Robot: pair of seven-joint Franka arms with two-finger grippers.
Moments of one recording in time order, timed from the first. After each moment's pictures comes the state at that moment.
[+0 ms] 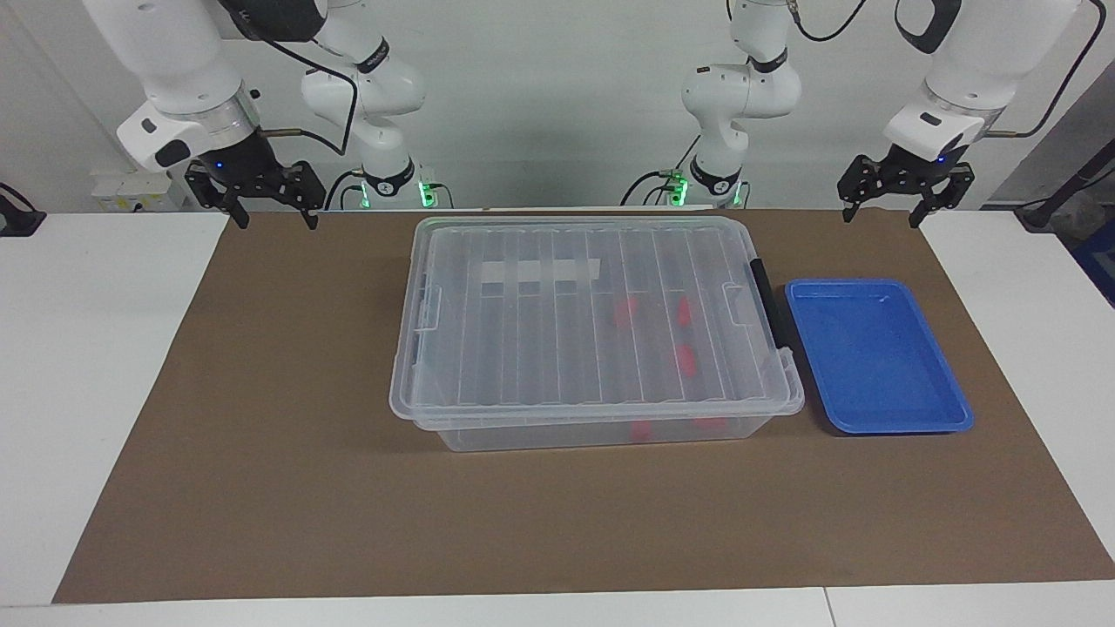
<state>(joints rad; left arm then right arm) -0.12 -0.12 0.10 -1.71 0.05 1.59 0.23 0.09 -0.03 -0.07 -1.58 -0.02 1.48 0.05</state>
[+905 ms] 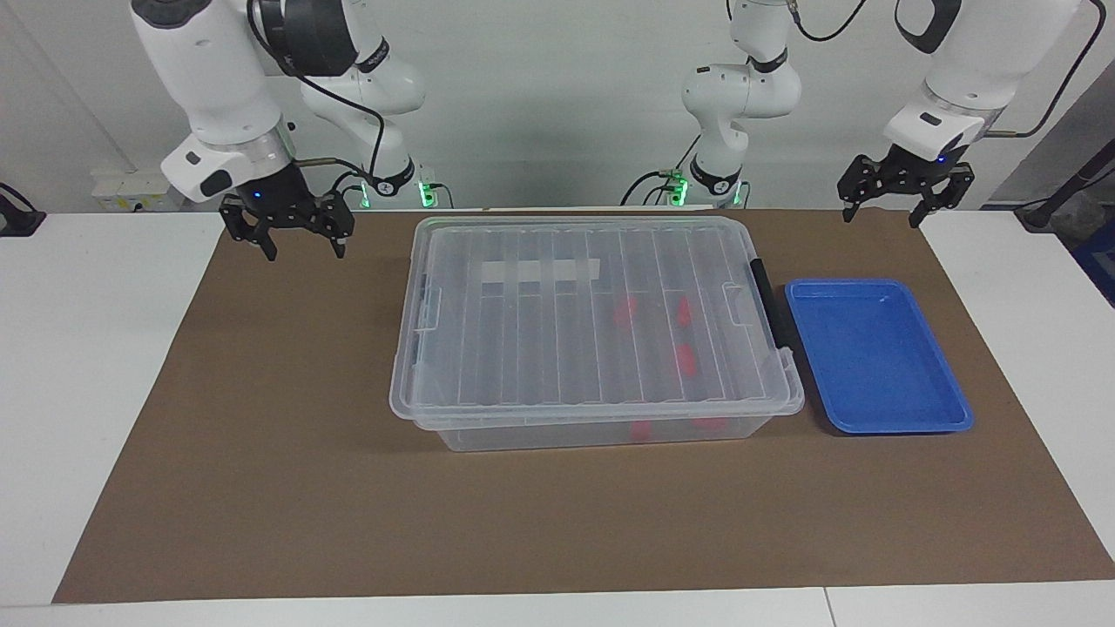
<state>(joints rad) -0.12 -0.12 0.10 -1.71 0.05 1.59 0.23 0.14 -0.03 -0.04 -1.73 -0.01 1.72 0.05</state>
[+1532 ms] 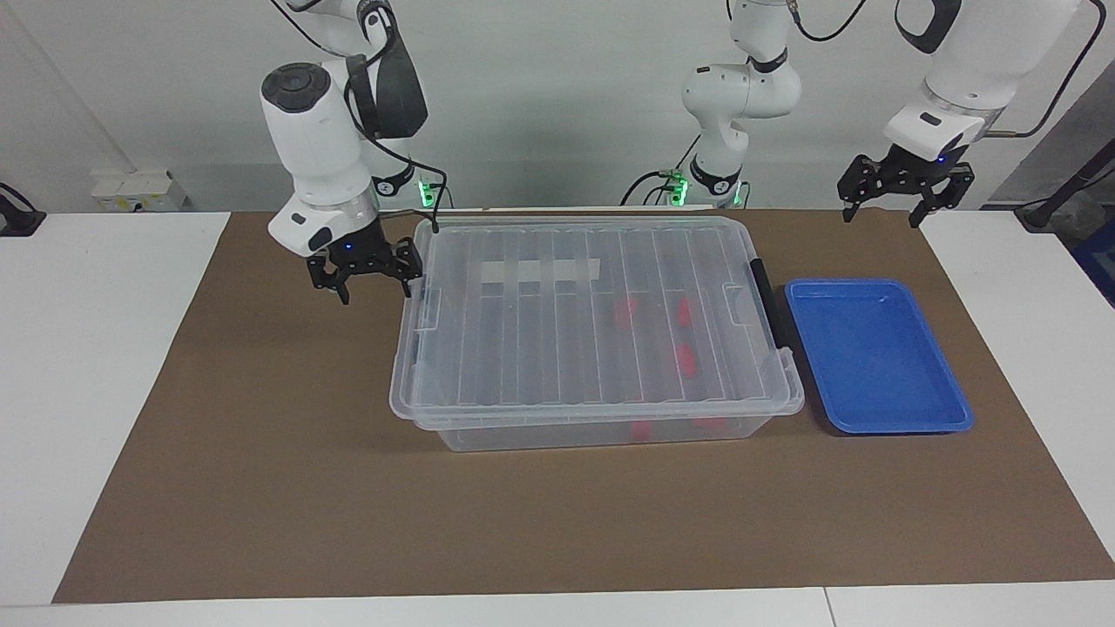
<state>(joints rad) -0.12 -0.12 0.10 -1.71 0.05 1.59 0.23 0.25 0.01 -0.04 -1.96 0.02 2.01 0.10</state>
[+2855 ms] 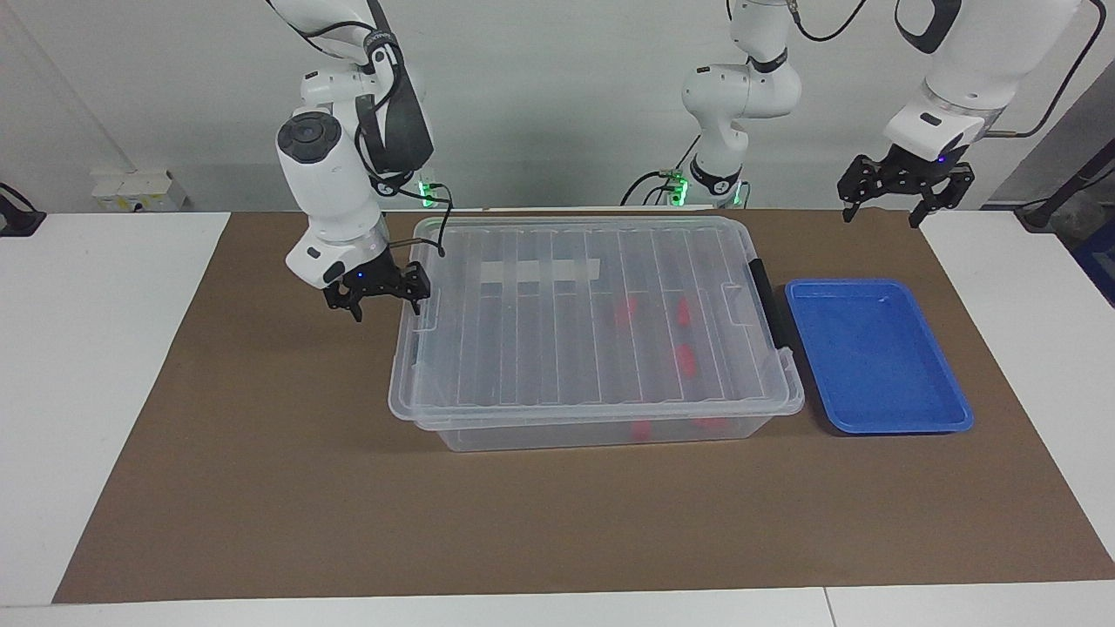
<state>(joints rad) -0.12 -0.12 0.10 -1.71 0.05 1.59 0.23 0.24 0.03 -0.05 -1.99 0.01 2.04 0.10</state>
